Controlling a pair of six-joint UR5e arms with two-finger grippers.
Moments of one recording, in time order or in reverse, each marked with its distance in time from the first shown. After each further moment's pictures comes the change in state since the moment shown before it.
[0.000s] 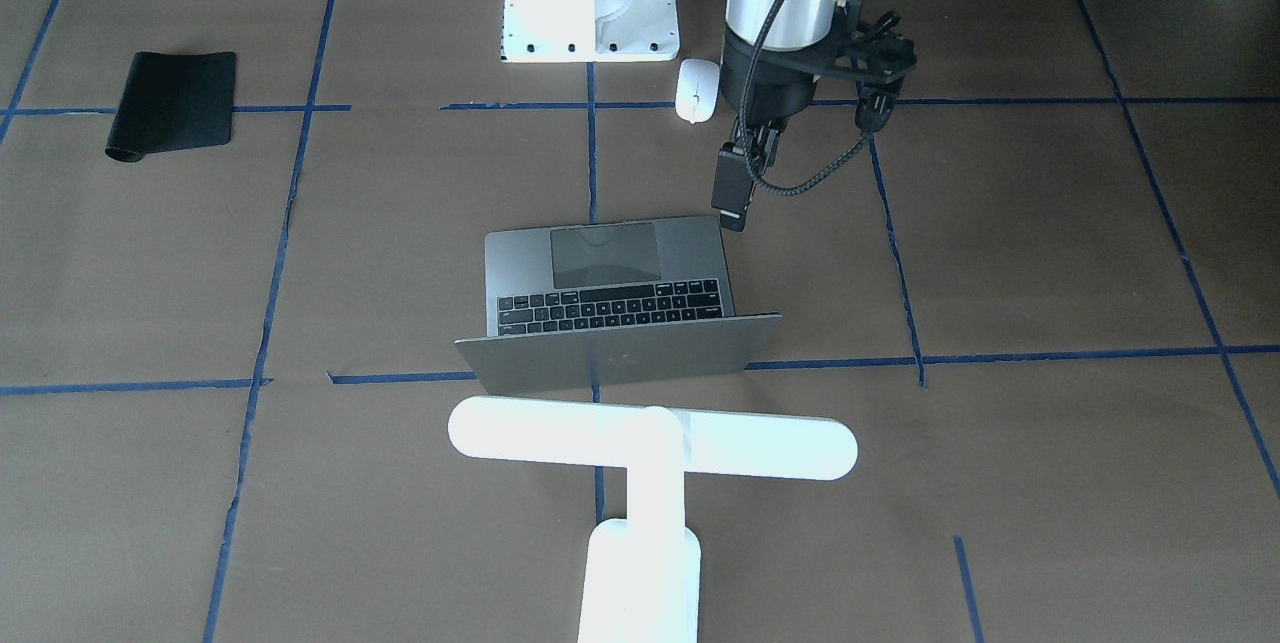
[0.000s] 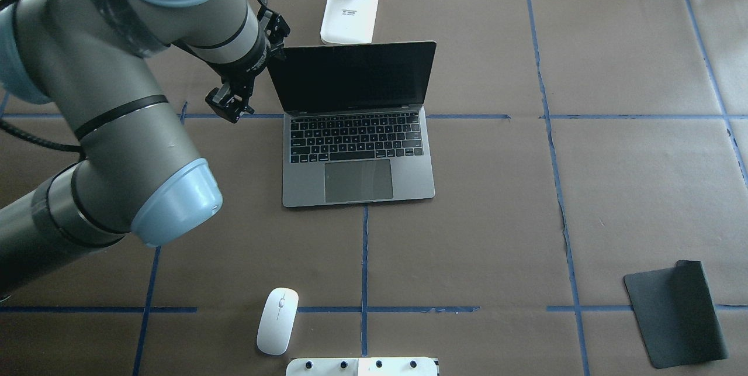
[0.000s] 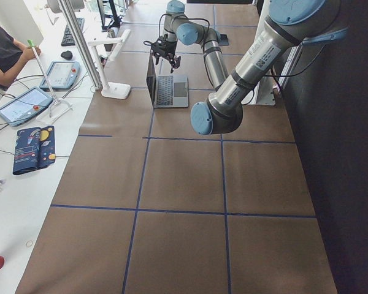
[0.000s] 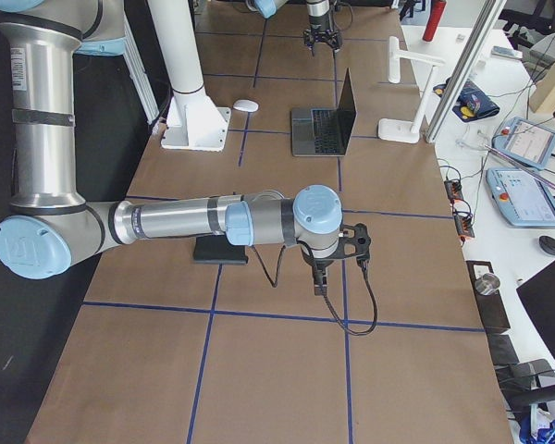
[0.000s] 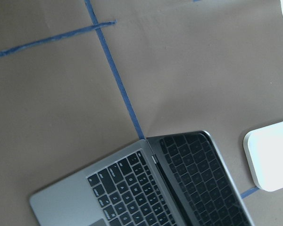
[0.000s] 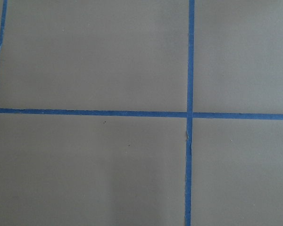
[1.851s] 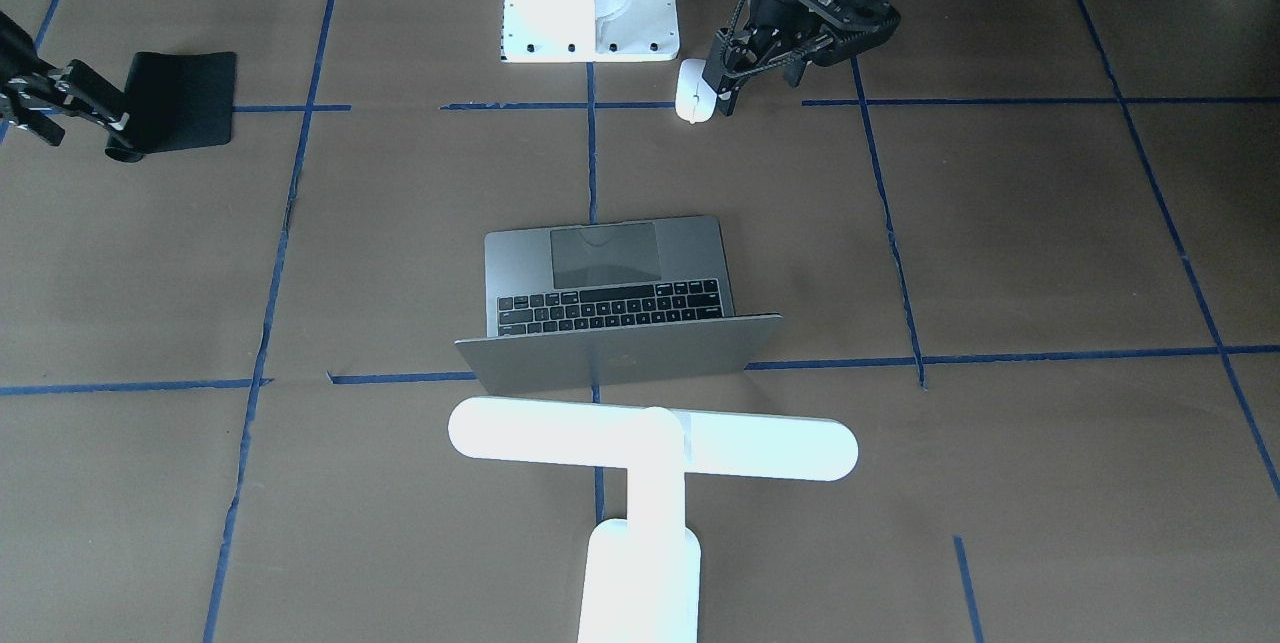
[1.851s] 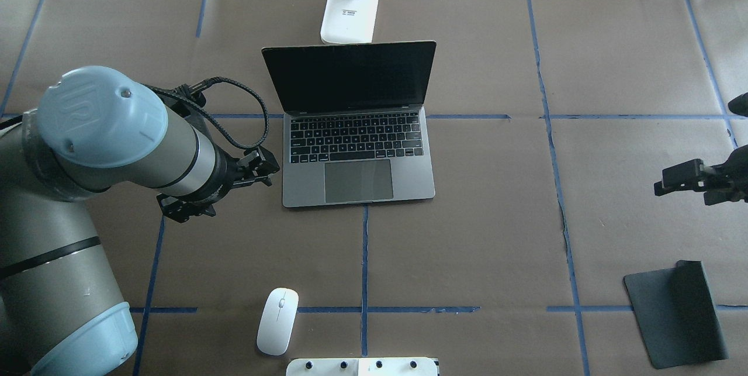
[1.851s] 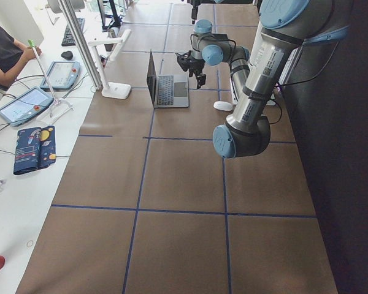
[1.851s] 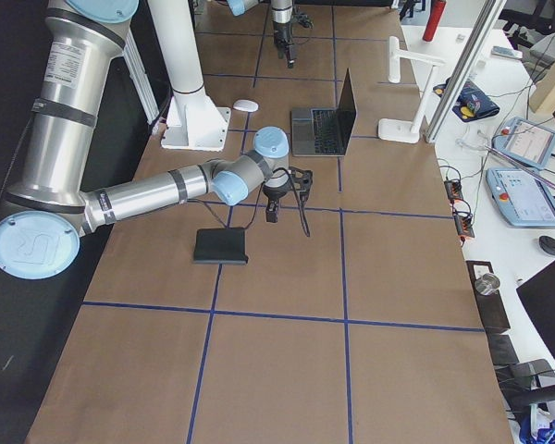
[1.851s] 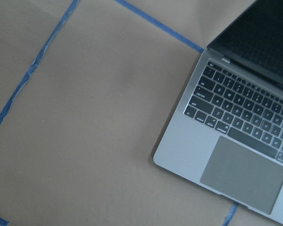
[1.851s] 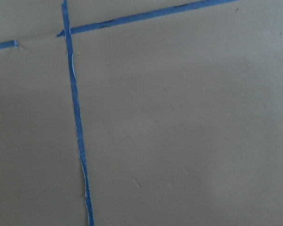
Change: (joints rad) left arm 0.193 0.270 -0.202 -0.079 -0.029 0.394; right arm -0.701 -0.235 0.314 0.430 -0.247 0.977
